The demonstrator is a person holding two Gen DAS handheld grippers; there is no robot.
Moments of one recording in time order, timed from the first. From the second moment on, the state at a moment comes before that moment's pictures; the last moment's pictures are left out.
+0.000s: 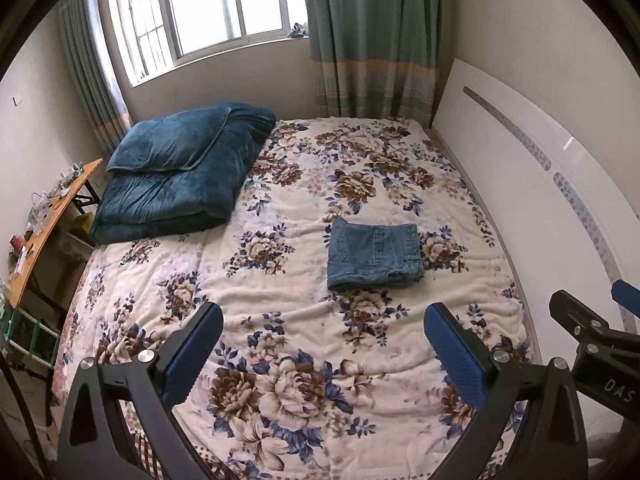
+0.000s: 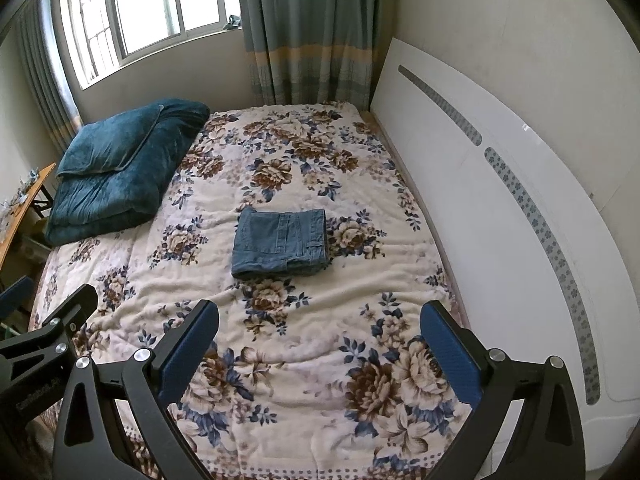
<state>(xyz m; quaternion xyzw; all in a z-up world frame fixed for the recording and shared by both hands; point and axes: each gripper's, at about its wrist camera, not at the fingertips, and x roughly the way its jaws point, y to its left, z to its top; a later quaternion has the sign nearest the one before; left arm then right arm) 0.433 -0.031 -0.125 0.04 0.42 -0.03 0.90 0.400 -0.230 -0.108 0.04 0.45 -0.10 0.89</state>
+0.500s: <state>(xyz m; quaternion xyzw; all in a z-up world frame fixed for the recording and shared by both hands) 0.432 -0.036 -0.120 0.05 0.41 -0.02 0.91 0.397 -0.232 -0.106 0.04 0.45 -0.10 0.89</state>
